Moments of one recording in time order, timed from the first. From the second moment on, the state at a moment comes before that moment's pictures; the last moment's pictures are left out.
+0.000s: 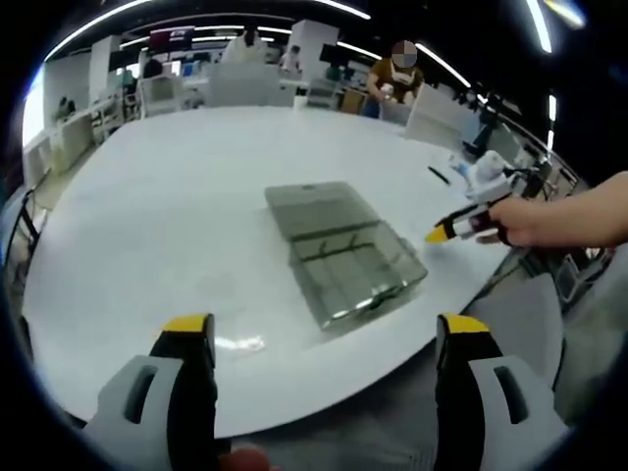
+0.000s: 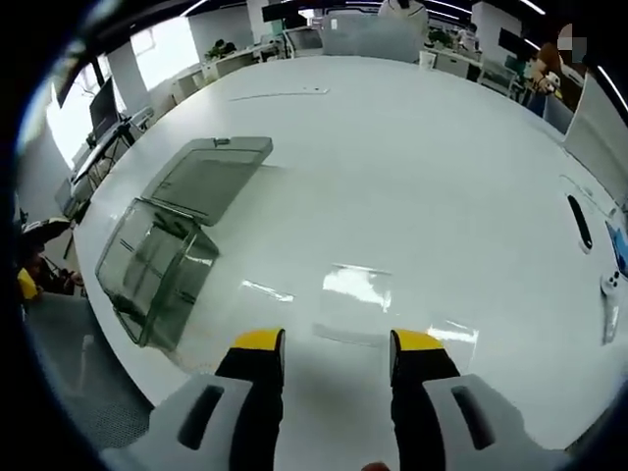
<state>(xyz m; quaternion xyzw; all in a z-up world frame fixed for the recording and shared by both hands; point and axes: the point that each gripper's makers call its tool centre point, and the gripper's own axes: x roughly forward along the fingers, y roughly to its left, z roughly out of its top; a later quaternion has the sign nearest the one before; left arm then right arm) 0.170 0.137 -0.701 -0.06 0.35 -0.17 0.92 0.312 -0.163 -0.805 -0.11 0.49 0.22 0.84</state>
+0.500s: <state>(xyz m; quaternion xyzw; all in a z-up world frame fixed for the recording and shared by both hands) 0.169 0.136 -0.703 -0.06 0.36 -0.16 0.92 0.312 -0.167 -0.818 -0.11 0.50 0.21 0.84</state>
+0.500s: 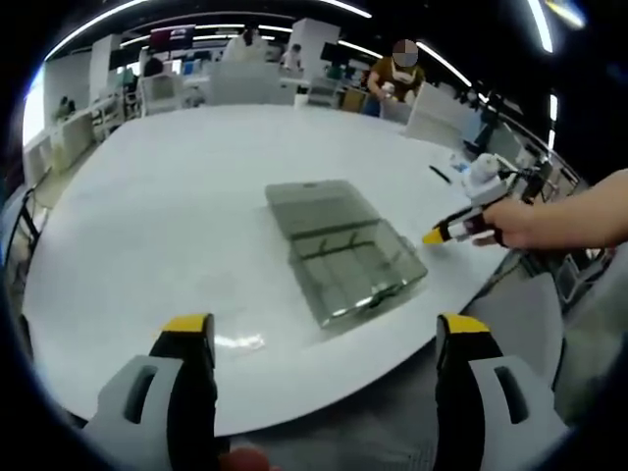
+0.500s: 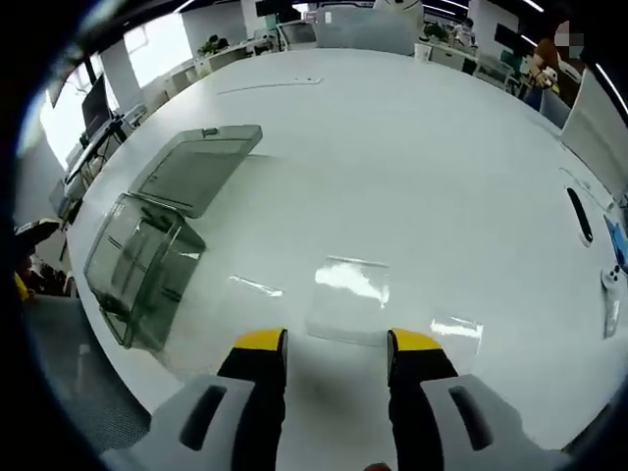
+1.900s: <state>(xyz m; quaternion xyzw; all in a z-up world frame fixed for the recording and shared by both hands) 0.164 0.137 -0.706 -0.06 0.36 -0.16 0.92 0.315 -0.168 -0.821 -0.13 0.50 0.20 0.83</state>
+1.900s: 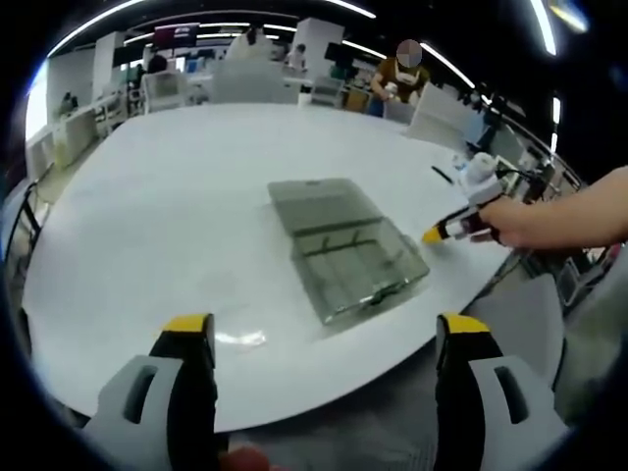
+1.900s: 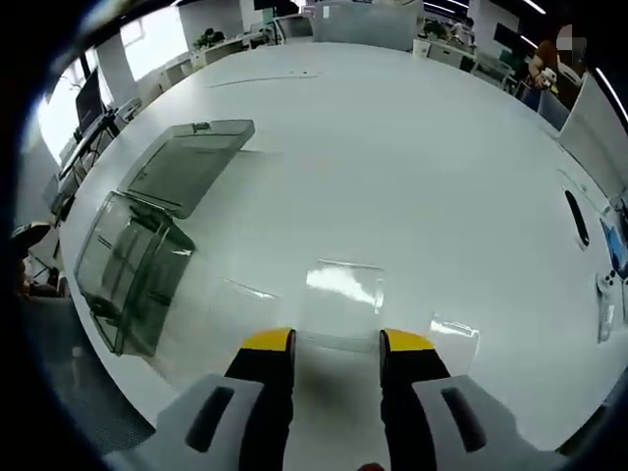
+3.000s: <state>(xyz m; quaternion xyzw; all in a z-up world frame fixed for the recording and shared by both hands) 0.167 0.131 -0.703 -0.06 0.36 -0.17 0.92 0.314 -0.174 -0.818 -0.13 0.51 0.21 0.82</state>
